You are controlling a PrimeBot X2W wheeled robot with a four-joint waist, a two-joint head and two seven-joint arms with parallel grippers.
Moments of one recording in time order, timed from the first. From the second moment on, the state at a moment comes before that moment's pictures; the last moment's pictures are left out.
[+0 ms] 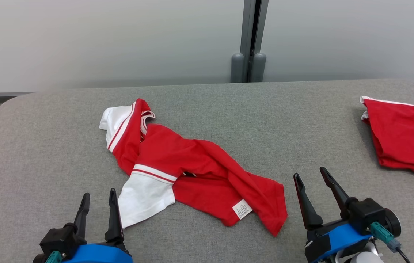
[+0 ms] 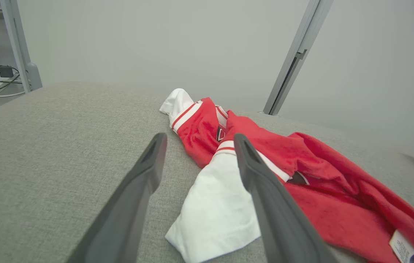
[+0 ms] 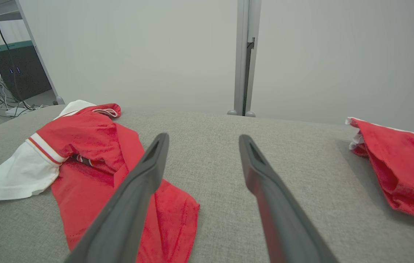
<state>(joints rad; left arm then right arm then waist) 0.00 0.09 -0.10 0.30 -0.34 -0.04 -0.26 -0.11 -0.05 0.11 0.29 0.08 0.13 -0.26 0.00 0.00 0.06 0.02</state>
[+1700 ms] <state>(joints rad) -0.08 0.11 -0.11 0.48 -0.48 -0.06 -0.16 -0.07 -0.05 0.28 0.43 0.04 0.13 -0.24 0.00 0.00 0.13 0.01</state>
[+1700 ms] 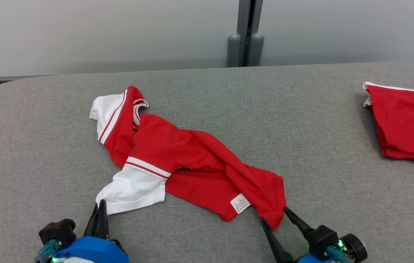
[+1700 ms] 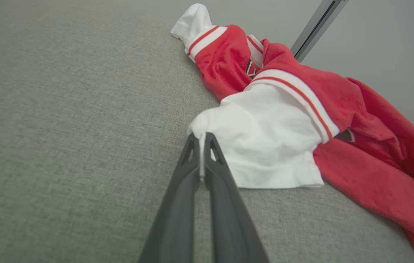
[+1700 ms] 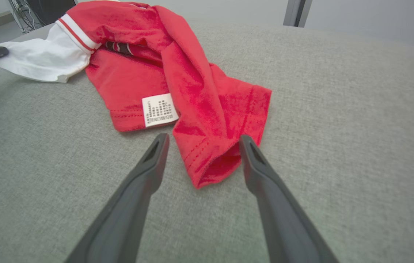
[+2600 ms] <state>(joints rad) -0.09 0.14 -0.11 0.30 -0.48 -0.05 -0.18 -0.25 -0.05 0.17 0.45 -0.10 0.13 -0.26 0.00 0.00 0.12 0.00</state>
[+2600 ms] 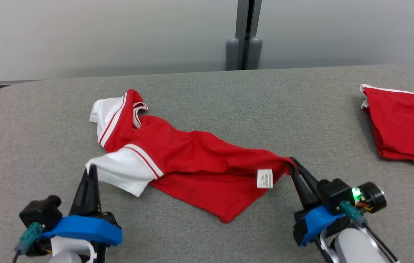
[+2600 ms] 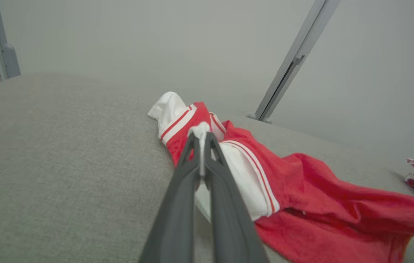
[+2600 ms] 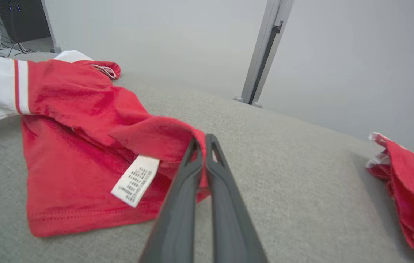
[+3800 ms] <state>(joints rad) -0.80 0.39 -0.10 -0.29 -0.47 -0.07 0.22 -0.54 -0.32 0.05 -0.27 -0.03 0.13 0.02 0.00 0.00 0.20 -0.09</state>
